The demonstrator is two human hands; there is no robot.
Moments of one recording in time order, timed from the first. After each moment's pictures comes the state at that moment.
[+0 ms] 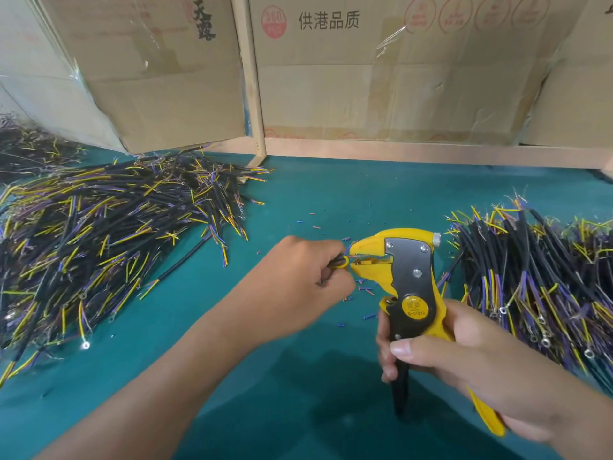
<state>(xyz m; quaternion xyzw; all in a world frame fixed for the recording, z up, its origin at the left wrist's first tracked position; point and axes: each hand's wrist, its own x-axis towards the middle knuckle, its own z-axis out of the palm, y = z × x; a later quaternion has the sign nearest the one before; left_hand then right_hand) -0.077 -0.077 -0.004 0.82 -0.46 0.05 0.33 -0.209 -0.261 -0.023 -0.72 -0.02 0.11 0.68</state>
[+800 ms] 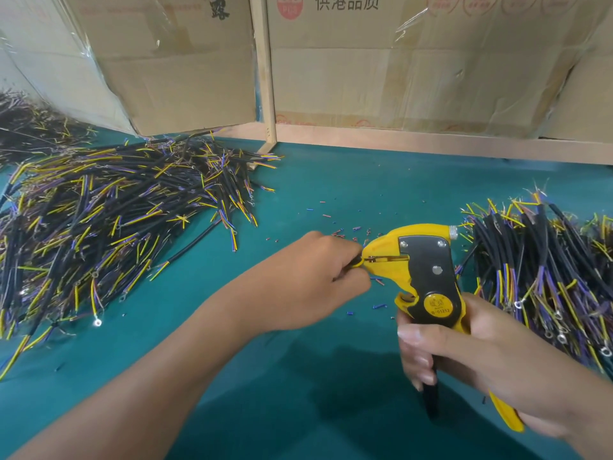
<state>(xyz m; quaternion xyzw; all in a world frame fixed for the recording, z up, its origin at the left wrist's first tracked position) -0.080 -0.071 0.001 0.82 -0.48 -0.05 0.30 -0.207 -0.257 -0.026 -0.73 -0.02 0.11 0.68</state>
